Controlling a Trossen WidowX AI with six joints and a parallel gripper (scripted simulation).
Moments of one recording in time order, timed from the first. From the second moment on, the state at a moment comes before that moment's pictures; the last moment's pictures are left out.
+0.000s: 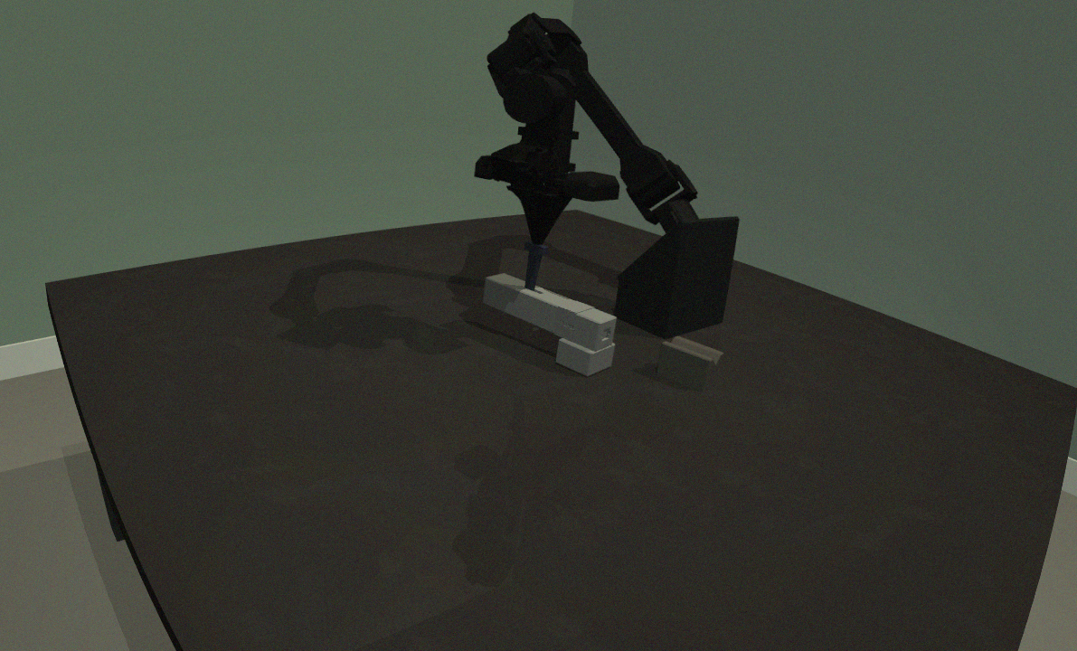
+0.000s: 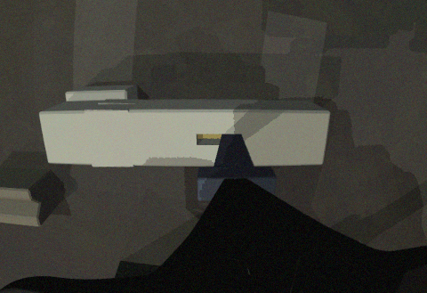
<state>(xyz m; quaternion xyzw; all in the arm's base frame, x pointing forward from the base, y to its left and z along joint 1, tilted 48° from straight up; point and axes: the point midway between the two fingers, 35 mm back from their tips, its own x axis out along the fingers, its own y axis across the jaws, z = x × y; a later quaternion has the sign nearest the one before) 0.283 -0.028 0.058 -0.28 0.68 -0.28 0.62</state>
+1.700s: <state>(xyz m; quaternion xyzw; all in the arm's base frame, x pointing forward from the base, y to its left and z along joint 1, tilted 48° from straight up) 0.285 -0.030 0.055 -0.28 0.67 -0.28 0.63</state>
